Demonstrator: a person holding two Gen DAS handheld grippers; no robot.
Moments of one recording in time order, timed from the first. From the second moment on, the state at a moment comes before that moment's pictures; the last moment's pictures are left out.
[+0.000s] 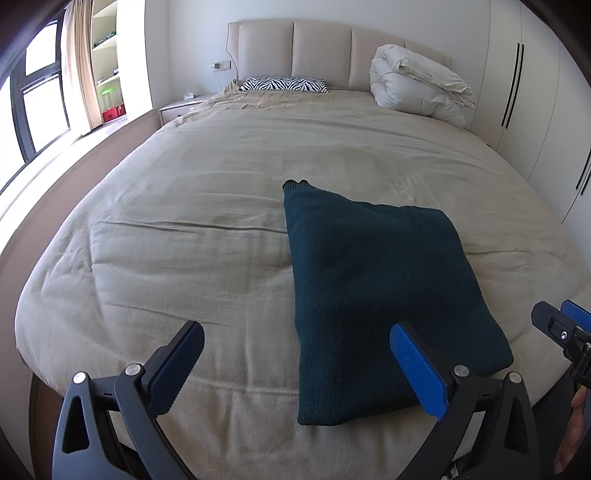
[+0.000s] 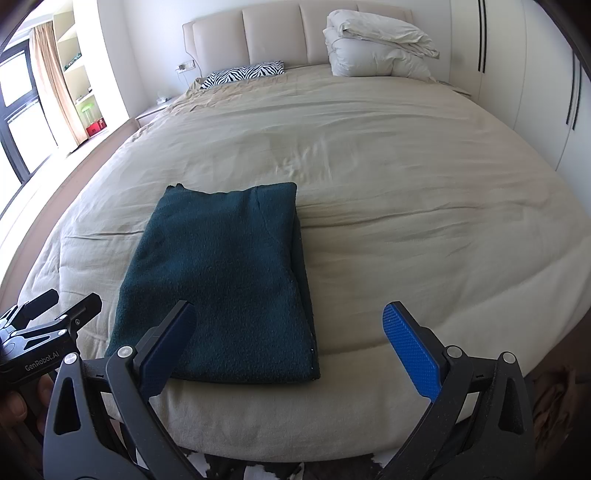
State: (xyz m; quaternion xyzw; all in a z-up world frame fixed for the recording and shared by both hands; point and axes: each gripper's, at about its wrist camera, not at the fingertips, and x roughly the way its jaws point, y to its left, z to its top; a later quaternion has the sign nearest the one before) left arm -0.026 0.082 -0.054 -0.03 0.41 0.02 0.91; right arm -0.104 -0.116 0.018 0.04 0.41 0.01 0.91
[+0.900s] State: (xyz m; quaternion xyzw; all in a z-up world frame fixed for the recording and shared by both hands) left arm -0.026 0.083 -0.054 -0.03 0.41 0.02 0.91; right arm -0.106 -0.116 0.015 0.04 0.42 0.01 0.91
